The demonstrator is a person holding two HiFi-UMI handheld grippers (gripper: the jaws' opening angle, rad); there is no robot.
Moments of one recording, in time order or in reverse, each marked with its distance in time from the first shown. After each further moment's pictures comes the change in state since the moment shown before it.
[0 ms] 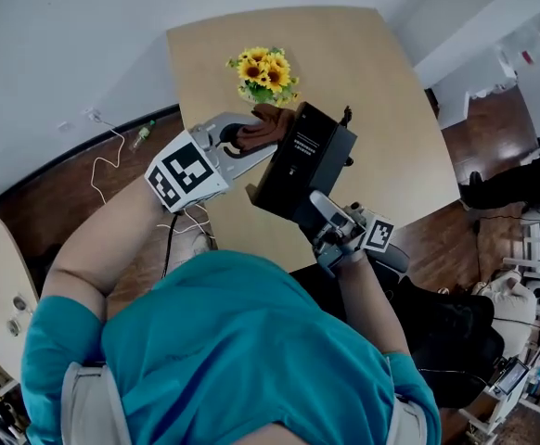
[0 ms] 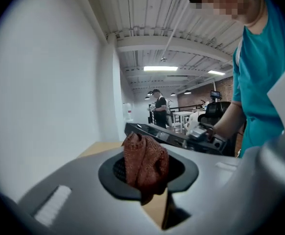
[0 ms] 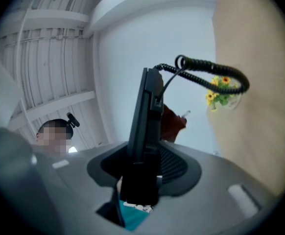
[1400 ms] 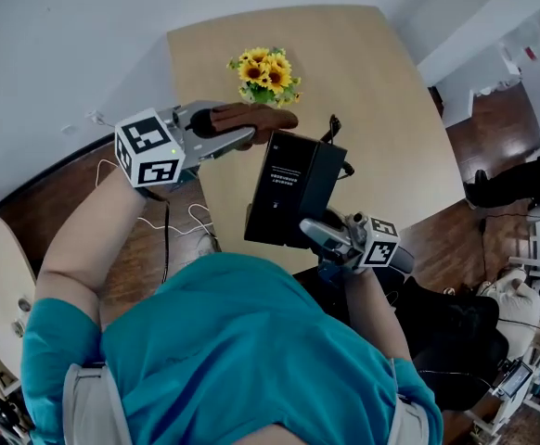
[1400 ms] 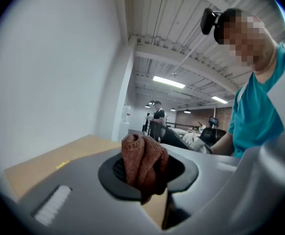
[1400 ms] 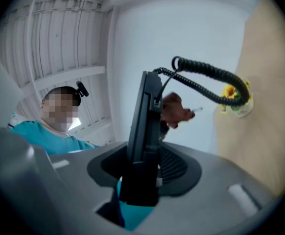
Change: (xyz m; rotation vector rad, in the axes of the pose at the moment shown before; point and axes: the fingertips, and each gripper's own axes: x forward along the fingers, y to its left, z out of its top) left arm -0.034 0.039 0.001 -0.303 -0.102 -0.084; right arm -0.004 0.019 -0.034 -0.258 0.214 -0.001
